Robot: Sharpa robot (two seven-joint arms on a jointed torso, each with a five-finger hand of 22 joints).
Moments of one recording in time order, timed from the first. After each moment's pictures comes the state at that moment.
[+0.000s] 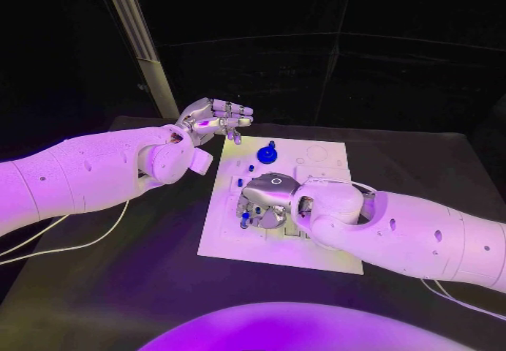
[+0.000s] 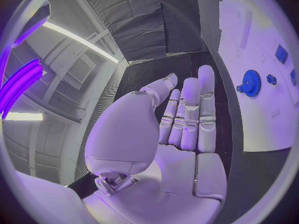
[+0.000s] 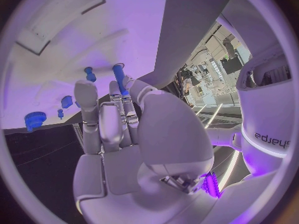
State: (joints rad) left arm 1.28 -0.75 -0.16 1.31 -0.06 -0.11 0.39; left_hand 1.36 -0.11 0.42 -0.09 0.11 0.98 0.19 0.11 0.07 0.97 0.12 0.24 0.07 1.16 0.03 1.05 0.45 0.17 1.20 0.12 0.57 0.74; right arm 1.05 -0.55 -0.02 1.61 -1.77 -0.09 -0.09; right_hand 1.42 -0.09 0.44 0.01 0.09 1.11 0.14 0.08 0.08 1.22 0.07 0.10 0.07 1.47 -0.01 1.27 1.13 0.16 1.24 0.09 1.13 0.68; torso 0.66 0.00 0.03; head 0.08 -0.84
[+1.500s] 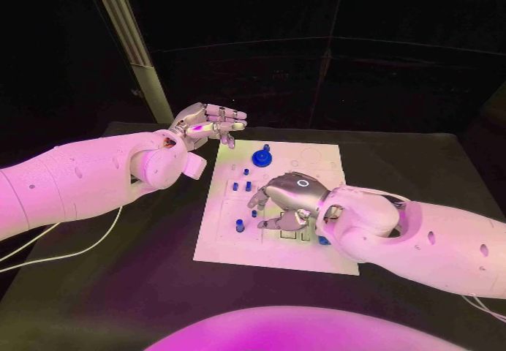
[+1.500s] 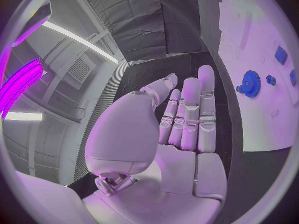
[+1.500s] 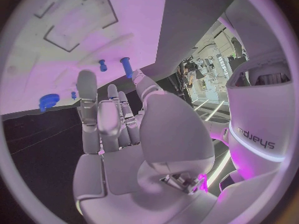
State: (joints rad) left arm 1.28 -0.76 -0.16 1.31 -0.06 -0.10 0.39; left_hand 1.36 -0.11 0.42 -0.09 0.11 0.98 0.19 0.11 0.07 0.97 0.13 0.25 0.07 1.16 0.03 1.05 0.45 0.17 1.20 0.12 0.57 0.74; right arm 1.05 -0.73 -0.05 1.75 -1.77 -0.29 -0.08; right_hand 1.37 -0.10 0.19 0.04 0.14 0.92 0.18 0.10 0.08 1.05 0.11 0.22 0.08 1.46 0.02 1.24 1.05 0.18 1.22 0.12 1.02 0.54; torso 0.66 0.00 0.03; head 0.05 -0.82
